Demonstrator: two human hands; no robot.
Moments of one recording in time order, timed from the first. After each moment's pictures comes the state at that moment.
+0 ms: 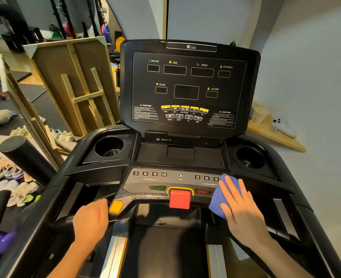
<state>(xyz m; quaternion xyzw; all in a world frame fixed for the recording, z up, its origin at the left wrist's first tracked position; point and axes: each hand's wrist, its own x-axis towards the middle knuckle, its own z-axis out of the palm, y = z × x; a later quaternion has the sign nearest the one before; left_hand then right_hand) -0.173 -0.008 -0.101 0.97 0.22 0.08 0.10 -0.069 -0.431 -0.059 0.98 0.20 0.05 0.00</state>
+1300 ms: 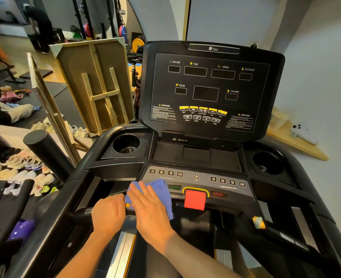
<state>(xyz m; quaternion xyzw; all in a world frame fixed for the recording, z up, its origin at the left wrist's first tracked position) -0.171 -0.008 -0.101 0.96 0.21 0.13 0.13 -0.130 -0.160 -0.073 0.85 0.44 0.07 -0.29</state>
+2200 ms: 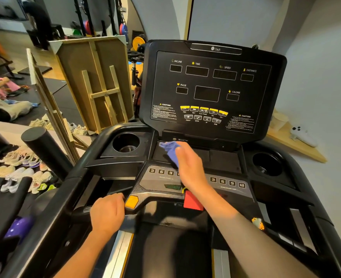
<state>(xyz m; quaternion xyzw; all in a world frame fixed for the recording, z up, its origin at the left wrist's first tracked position) -0.171 -0.009 -0.096 0.96 0.23 0.09 0.10 -0.027 -0.218 0.032 0.79 0.25 -0.04 -0.55</state>
